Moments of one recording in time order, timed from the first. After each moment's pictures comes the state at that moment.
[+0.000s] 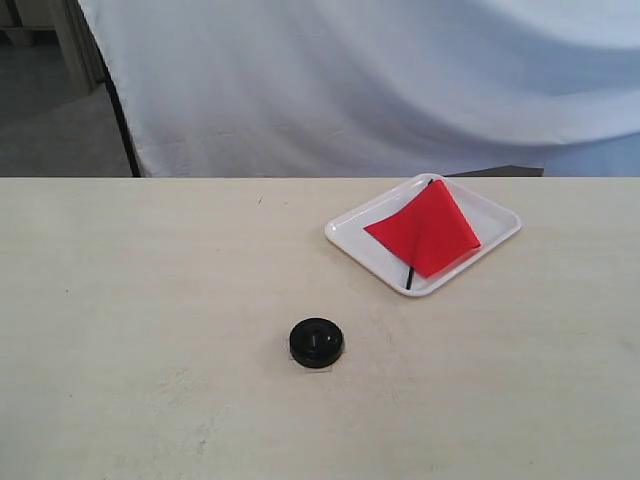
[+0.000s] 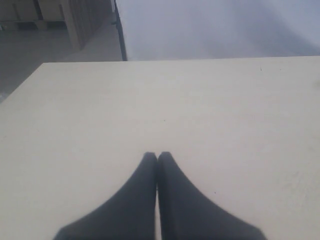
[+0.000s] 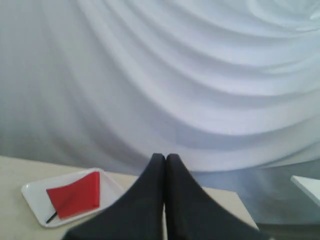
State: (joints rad) left arm 0.01 0.00 0.00 0.03 0.35 0.01; right arm -0.06 0.00 -0.98 -0.03 1.00 -0.18
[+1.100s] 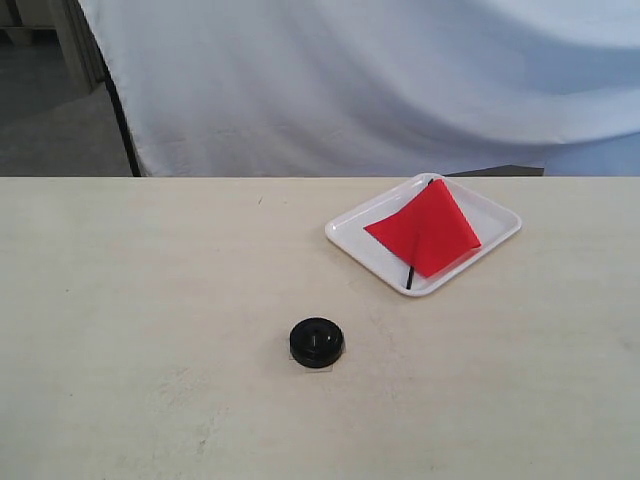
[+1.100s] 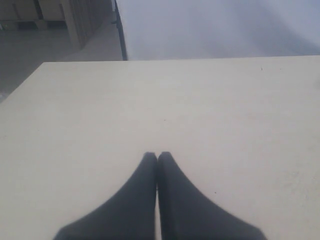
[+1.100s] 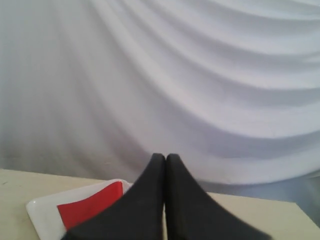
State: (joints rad) left arm 0.01 0.00 0.00 0.03 0.35 0.01; right arm -0.02 0.01 -0.22 0.02 0.17 -0.13
